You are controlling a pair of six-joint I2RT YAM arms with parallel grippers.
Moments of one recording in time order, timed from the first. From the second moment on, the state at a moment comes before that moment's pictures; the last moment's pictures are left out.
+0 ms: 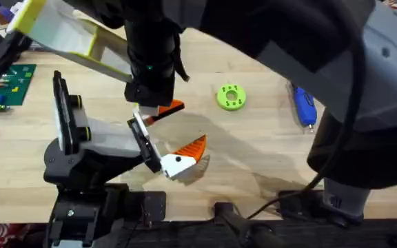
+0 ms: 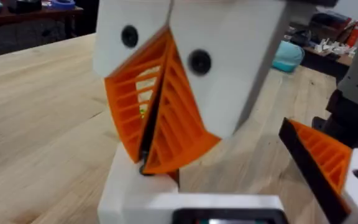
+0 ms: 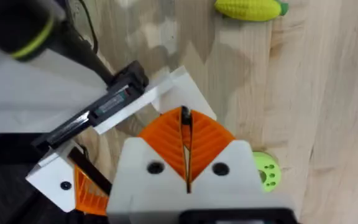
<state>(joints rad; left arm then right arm) -0.03 0.01 0.01 -0.10 1.03 -0.11 1.03 2.15 2.37 -1.59 -0.12 -0.45</state>
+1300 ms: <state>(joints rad) -0.03 0.01 0.01 -0.10 1.03 -0.11 1.03 2.15 2.37 -1.59 -0.12 -0.46</state>
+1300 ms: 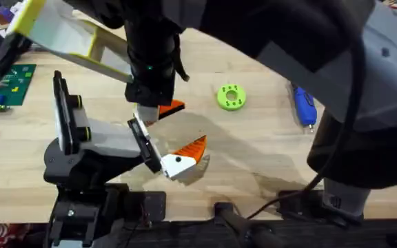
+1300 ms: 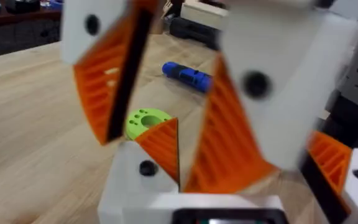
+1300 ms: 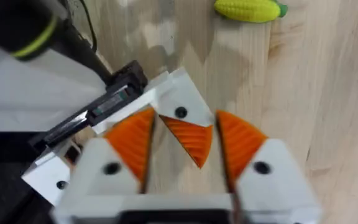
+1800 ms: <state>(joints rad) -0.03 0.01 0.01 -0.10 1.03 -0.11 1.02 2.15 2.37 -1.60 -0.10 -0.47</state>
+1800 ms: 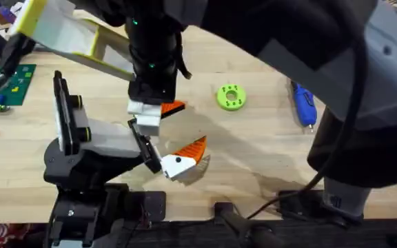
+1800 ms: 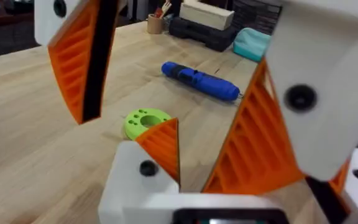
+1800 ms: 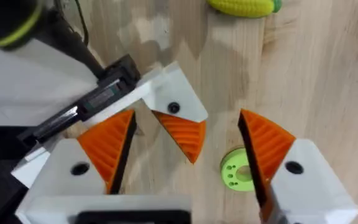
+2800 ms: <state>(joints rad) -0.03 0.01 0.01 -0.10 1.03 -0.11 0.82 2.07 2.43 -1.70 -0.14 -0.27</state>
